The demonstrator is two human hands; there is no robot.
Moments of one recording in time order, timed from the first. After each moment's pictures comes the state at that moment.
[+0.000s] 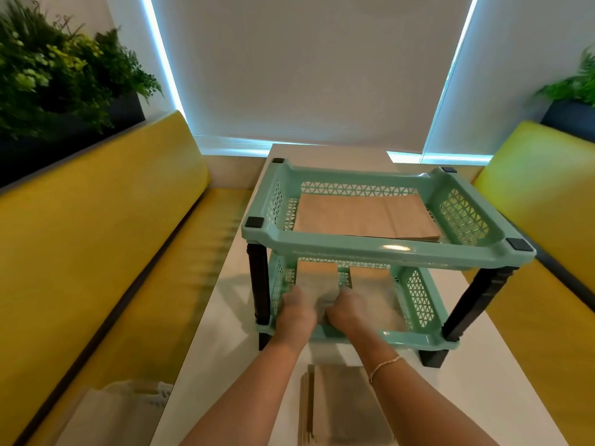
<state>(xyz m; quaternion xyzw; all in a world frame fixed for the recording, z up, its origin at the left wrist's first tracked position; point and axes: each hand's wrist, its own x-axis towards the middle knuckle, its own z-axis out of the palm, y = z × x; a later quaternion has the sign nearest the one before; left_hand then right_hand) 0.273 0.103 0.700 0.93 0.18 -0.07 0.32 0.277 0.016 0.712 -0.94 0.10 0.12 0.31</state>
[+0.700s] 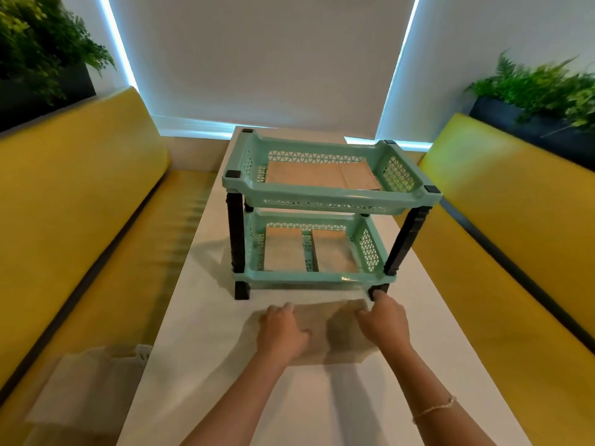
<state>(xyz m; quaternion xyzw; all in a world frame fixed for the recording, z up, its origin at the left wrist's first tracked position) 0.147 0.093 0.671 0.94 0.05 -0.13 0.32 0.142 -0.067 0.711 -0.94 0.21 0.03 0.26</state>
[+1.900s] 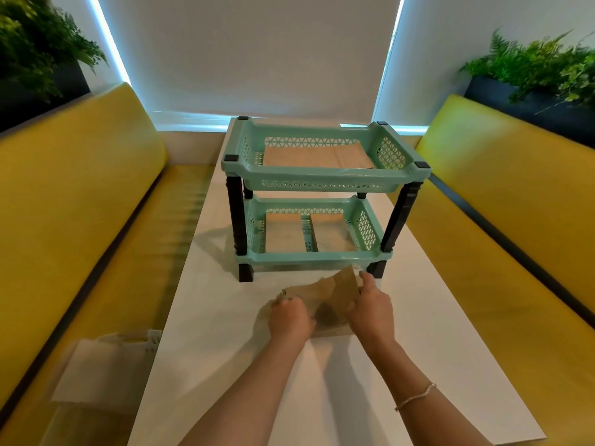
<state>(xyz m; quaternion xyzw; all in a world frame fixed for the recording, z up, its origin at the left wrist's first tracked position) 0.131 0.075 0.666 0.97 0.08 -0.14 0.20 0.103 -0.040 0.706 -0.93 0.17 -0.03 0.31</state>
